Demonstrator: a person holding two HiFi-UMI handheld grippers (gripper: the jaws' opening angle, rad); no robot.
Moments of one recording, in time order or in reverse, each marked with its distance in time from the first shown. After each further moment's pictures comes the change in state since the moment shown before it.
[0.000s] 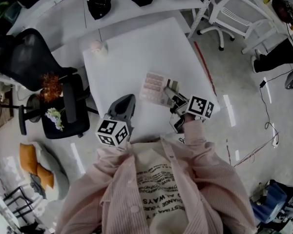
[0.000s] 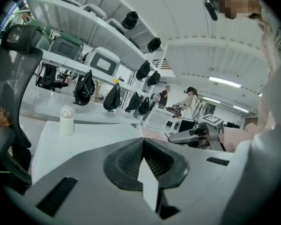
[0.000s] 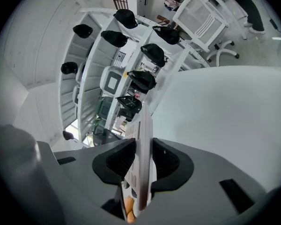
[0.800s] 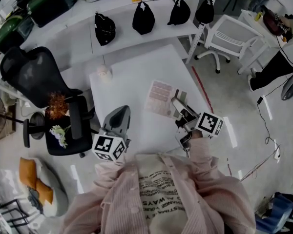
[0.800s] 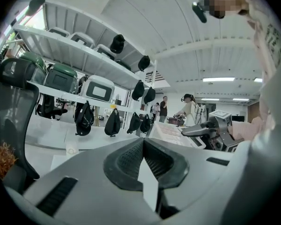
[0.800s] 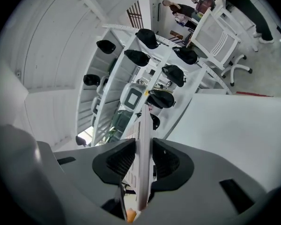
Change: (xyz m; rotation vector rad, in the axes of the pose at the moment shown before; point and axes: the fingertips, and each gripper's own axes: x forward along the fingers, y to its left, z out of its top) left arm -0.034 -0.013 0.090 0.166 -0.195 0.044; right arm -0.053 0.092 0.059 -0.087 -0.176 0.137
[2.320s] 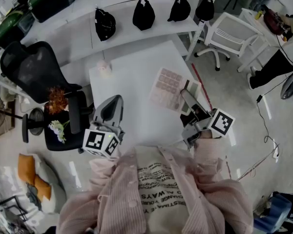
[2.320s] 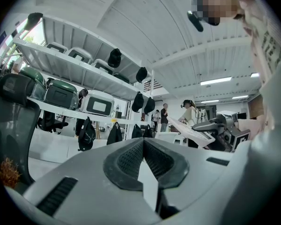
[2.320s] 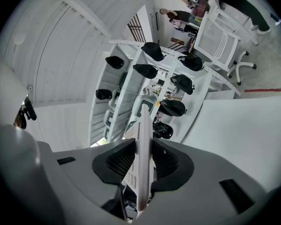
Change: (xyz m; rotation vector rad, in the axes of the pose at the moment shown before) left arm -0.016 0.001 0.051 0.062 -0.111 0.020; right arm -0.037 0.048 0.035 0.023 -0.111 0.116
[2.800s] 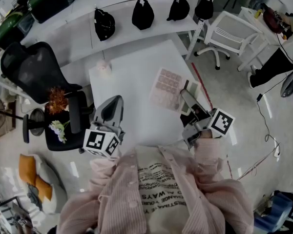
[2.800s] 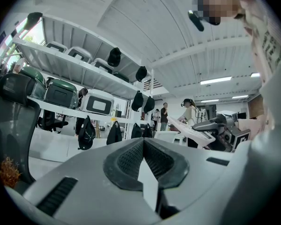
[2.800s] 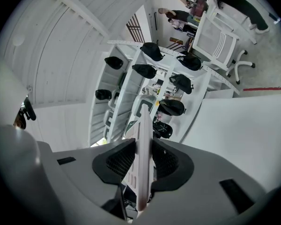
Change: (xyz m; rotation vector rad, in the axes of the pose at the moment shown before) left arm -0.002 -0.004 -0.005 -0.002 0.013 -0.002; right arm -0.006 -0.003 -0.002 0.007 0.002 -0.005
